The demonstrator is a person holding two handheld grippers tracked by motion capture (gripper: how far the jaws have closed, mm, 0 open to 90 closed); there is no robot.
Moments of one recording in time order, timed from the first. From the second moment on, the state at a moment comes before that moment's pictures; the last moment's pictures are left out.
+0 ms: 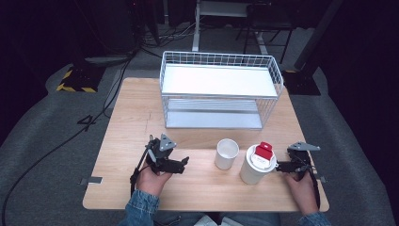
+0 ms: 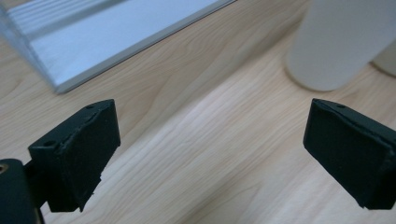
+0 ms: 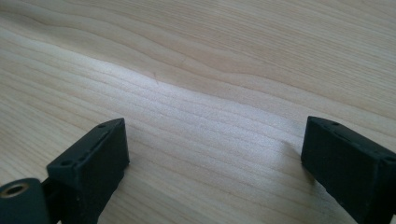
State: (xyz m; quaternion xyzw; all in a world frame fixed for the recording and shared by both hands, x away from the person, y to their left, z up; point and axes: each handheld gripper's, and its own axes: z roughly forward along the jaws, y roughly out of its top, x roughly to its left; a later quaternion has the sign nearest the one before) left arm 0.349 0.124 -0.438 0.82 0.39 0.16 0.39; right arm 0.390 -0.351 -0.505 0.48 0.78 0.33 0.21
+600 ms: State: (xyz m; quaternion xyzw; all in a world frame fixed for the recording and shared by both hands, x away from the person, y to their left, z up) left arm 0.356 0.056 -0.450 0.84 0.31 0.10 0.44; right arm 0.390 -0.351 -0.505 0.48 0.78 0.33 0.21
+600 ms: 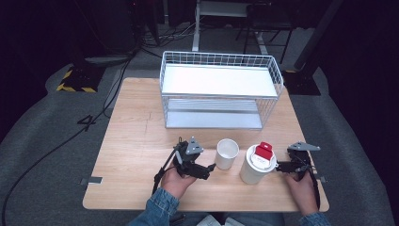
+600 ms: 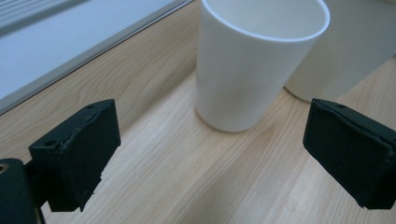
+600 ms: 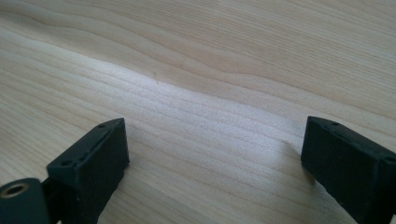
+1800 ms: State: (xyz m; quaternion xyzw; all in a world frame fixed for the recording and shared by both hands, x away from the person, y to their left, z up) left arm 0.377 -0.002 -0.498 0.83 0.29 0.09 0.47; right arm 0.390 -0.351 -0.505 0.48 0.78 0.33 0.21
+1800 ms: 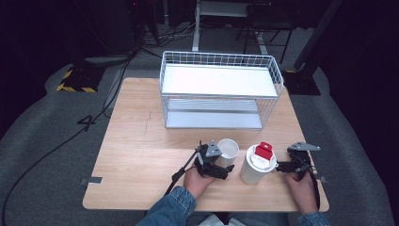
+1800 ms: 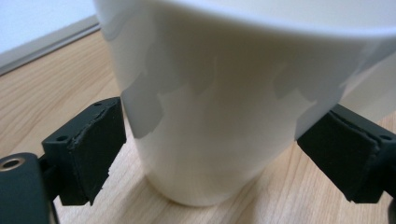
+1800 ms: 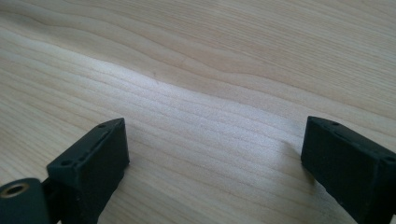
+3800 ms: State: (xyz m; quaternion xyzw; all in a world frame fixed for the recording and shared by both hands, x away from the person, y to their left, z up) left arm 0.380 0.014 -0.444 0.82 0.29 0.13 0.48; right arm 0.390 -0.351 -0.505 0.48 0.78 0.33 0.21
